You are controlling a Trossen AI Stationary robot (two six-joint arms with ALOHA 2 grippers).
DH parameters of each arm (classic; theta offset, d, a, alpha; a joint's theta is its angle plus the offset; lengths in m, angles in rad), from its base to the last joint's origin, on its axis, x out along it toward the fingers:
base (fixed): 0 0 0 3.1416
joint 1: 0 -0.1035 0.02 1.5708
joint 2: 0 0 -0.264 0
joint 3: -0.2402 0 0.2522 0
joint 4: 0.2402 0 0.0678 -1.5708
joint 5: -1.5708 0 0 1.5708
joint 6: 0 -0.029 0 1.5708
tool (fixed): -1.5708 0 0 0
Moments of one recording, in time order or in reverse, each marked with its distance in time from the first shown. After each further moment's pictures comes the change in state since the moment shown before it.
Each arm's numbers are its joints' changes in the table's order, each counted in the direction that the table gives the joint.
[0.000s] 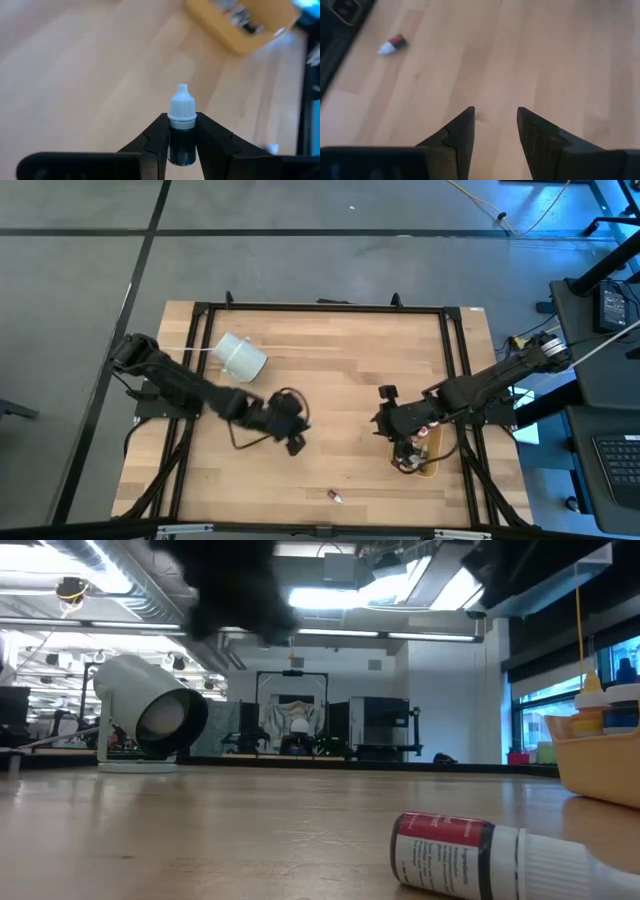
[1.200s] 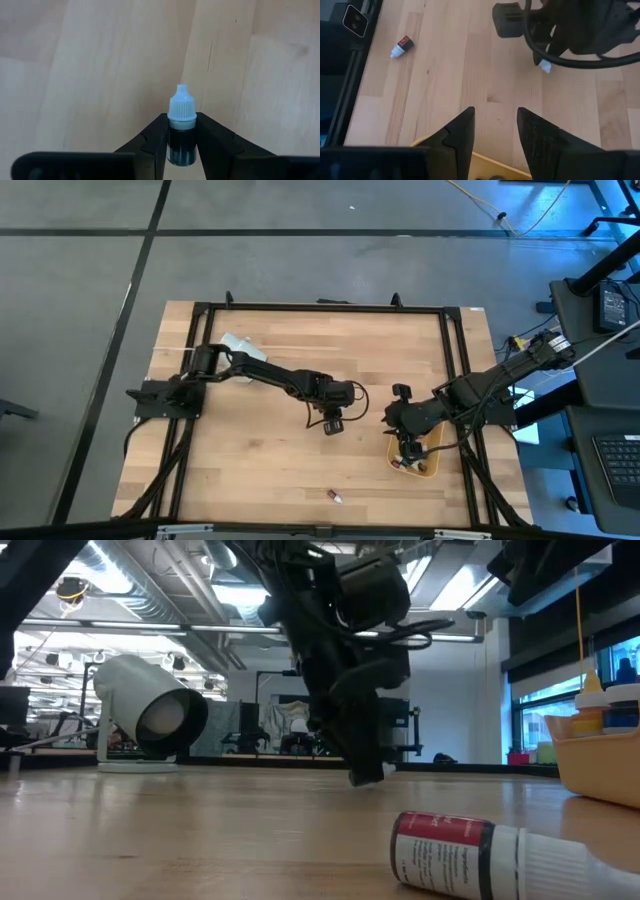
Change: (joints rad) left arm -0.339 0.609 -0.511 0.197 0.361 -0.593; right arm -0.036 -0.075 -0.001 0.115 -0.004 -0.237
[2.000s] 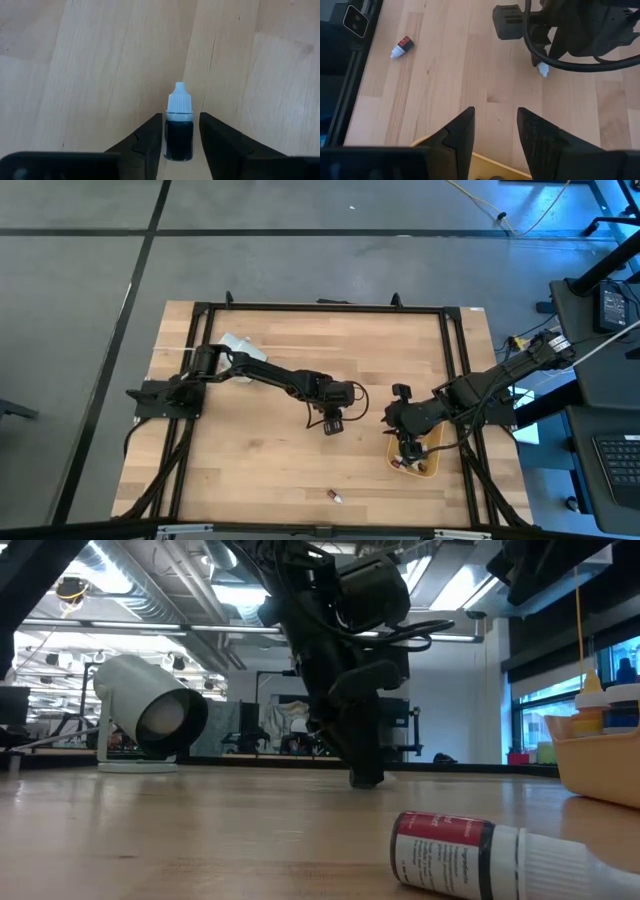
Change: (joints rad) left arm 0.001 0.005 0.000 -0.001 0.000 0.000; right arm 0.000 0.000 0.000 -0.002 0.000 0.003
